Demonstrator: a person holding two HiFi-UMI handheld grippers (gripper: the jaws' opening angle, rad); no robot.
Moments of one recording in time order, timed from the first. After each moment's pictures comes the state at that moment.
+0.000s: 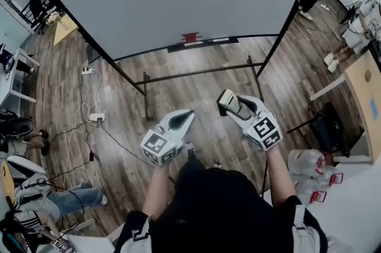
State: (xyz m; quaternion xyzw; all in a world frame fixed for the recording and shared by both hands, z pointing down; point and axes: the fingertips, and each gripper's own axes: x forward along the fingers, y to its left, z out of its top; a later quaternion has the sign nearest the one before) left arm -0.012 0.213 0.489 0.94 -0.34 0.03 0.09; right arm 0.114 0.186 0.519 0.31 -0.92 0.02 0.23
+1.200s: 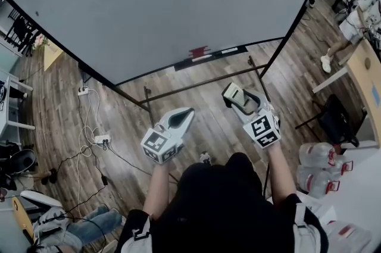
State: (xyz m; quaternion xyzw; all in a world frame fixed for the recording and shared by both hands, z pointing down) left arm -0.119 0.053 0.493 0.95 -0.29 0.04 0.09; right arm 0.032 0.030 0.523 0.42 -0.85 -0.03 0.30
